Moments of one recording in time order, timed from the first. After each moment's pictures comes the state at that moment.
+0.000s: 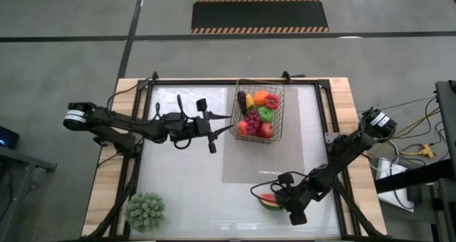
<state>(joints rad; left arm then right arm) -0.07 1.33 0.79 0.65 -0.29 0.41 0.74 1.61 0.86 -0.33 0.05 0.58</state>
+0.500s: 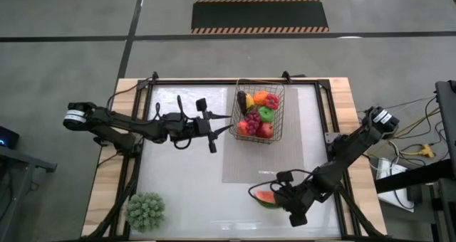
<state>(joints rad) -0.07 1.33 0.79 0.65 -0.29 0.42 0.74 1.56 1.02 -0.51 0.09 0.53</state>
